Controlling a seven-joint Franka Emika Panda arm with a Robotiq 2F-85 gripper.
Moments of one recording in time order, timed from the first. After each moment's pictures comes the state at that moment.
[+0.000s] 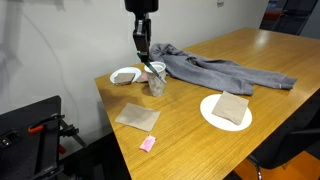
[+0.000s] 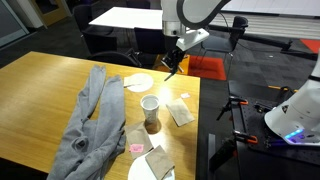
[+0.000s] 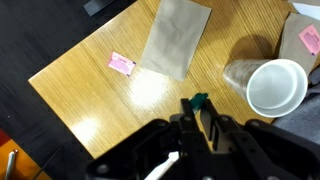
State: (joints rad) arm -0.04 0.12 -0.07 -2.16 0.06 2.20 0.42
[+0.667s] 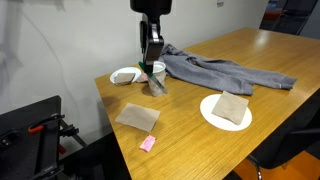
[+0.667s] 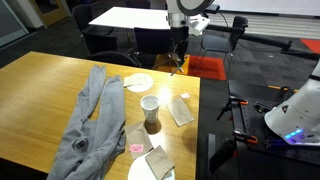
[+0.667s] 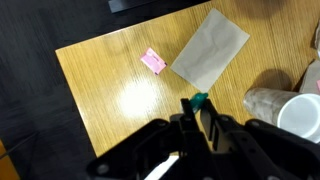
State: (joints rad) arm -0.13 0.14 -0.12 -2.09 0.06 2.06 0.00
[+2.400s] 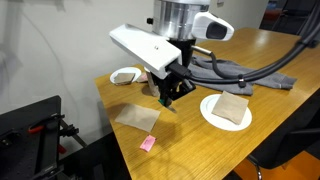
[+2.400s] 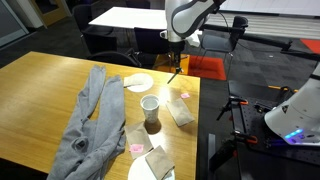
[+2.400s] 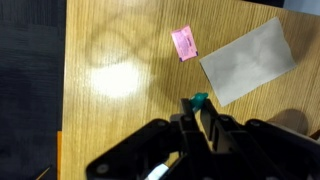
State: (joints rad) arm -0.22 0.33 -0.10 -2.07 0.08 2.25 -0.53
